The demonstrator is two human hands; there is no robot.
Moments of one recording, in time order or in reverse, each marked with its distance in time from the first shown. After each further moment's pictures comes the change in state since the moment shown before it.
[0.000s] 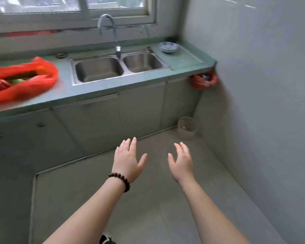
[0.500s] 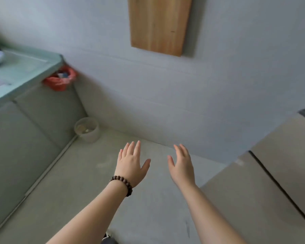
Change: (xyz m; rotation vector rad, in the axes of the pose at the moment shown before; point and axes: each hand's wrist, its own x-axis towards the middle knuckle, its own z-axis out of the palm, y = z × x) left_hand -0.106 0.302 0.164 0.034 -0.414 0.789; right_hand -0.174 0.232 -0.218 -0.074 0.621 0.526
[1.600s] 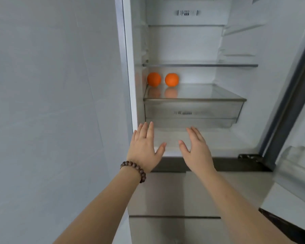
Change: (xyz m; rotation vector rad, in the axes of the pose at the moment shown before) left_hand 0.151 0.539 0.014 -0.288 -0.130 1.398; right_hand 0.029 0.152 -0.411 -0.376 1.074 0.579
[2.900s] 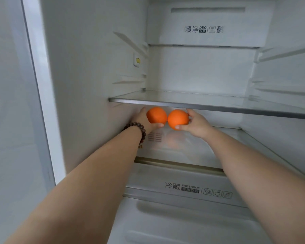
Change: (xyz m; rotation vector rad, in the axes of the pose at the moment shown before) left_hand 0.386 -0.059 0.073 -0.360 0.038 -0.321; right_hand 0.410 0.085 0.055 0.245 -0.269 -0.100
